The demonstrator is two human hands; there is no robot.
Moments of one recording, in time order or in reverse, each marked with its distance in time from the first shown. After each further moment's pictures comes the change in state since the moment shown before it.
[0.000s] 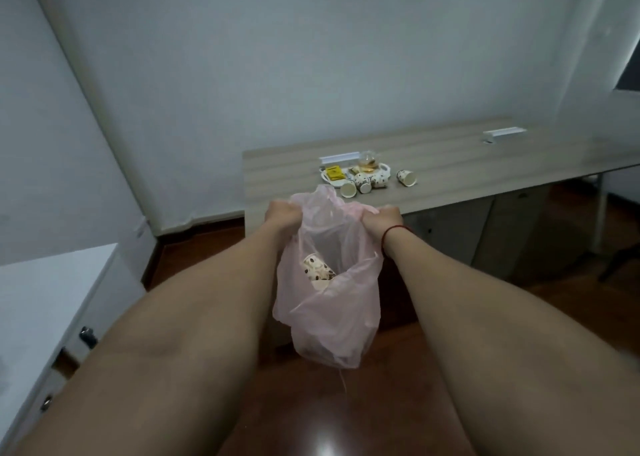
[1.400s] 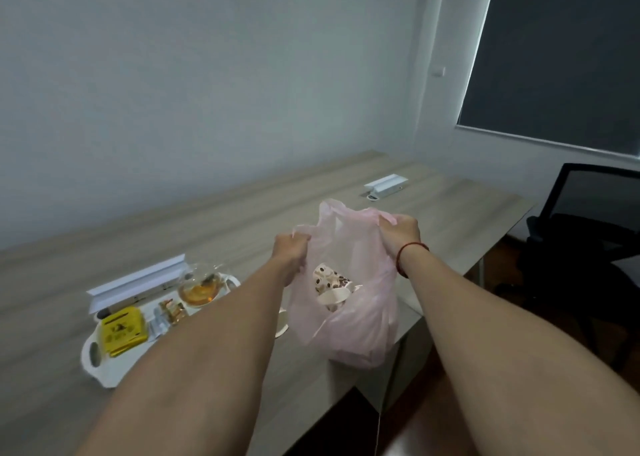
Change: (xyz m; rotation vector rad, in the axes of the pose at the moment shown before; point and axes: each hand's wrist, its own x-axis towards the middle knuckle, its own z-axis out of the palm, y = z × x) left_hand 0.538 0.346 0.594 -0.218 -0.508 0.061; right_hand 0.791 -0.074 -0.283 -0.038 0.565 -0.014
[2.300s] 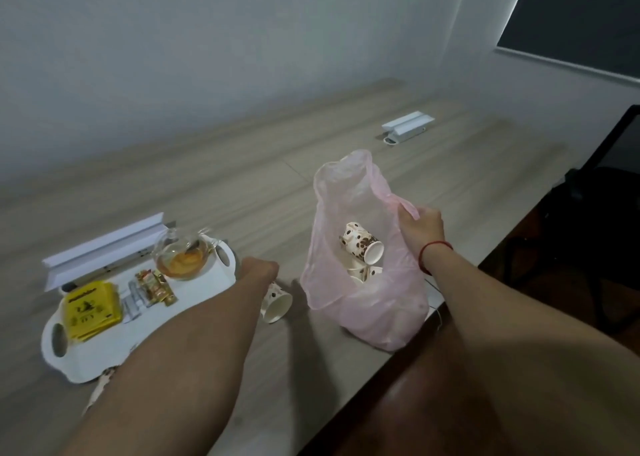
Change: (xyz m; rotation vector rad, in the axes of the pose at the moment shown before) left_hand 0.172 -0.147 -0.010 0.302 0.166 -0.515; right_hand 0.108 0.074 0.071 -0.134 0.017 0.048
